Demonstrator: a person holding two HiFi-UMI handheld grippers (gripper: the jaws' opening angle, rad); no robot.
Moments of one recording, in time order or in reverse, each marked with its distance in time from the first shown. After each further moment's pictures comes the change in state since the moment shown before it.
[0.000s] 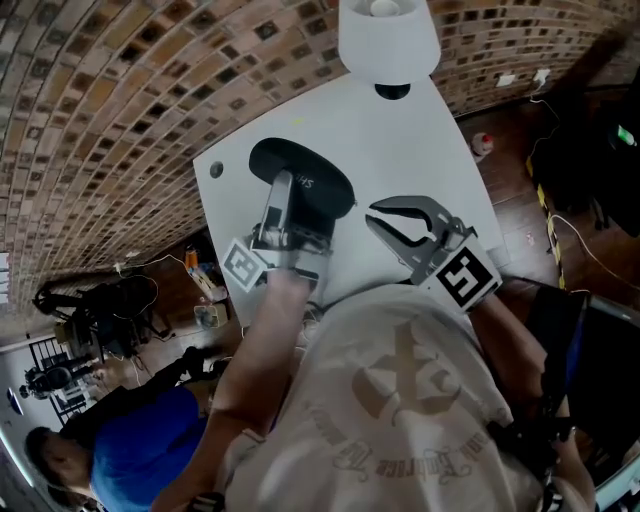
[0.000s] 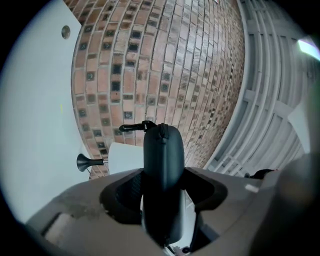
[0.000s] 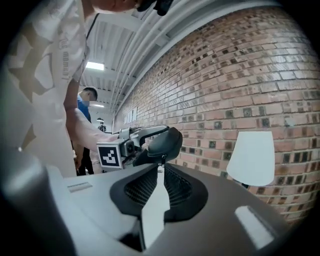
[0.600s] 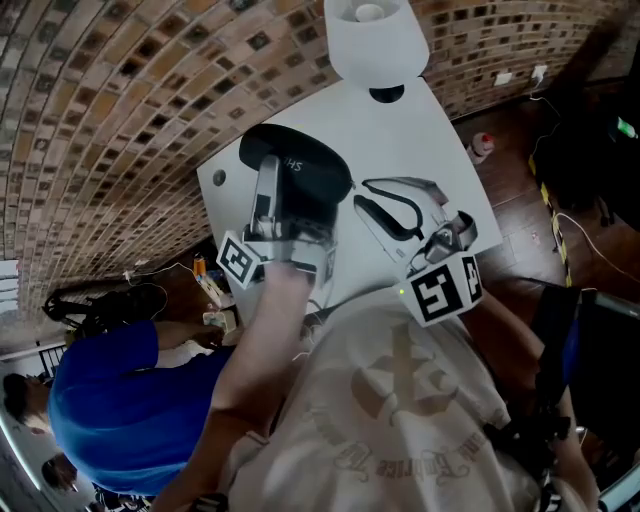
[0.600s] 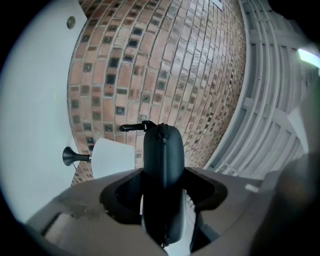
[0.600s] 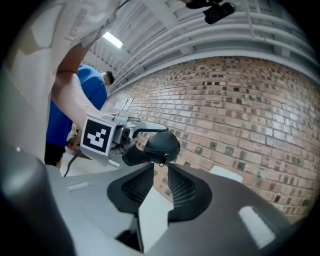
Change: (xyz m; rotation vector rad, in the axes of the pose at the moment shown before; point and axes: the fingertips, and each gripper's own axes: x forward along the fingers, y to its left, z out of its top) left arm 0.037 -0.032 -0.007 -0.050 -0.049 -0.058; right arm -0.011 -0.027 0.042 -0.293 -0.086 -0.308
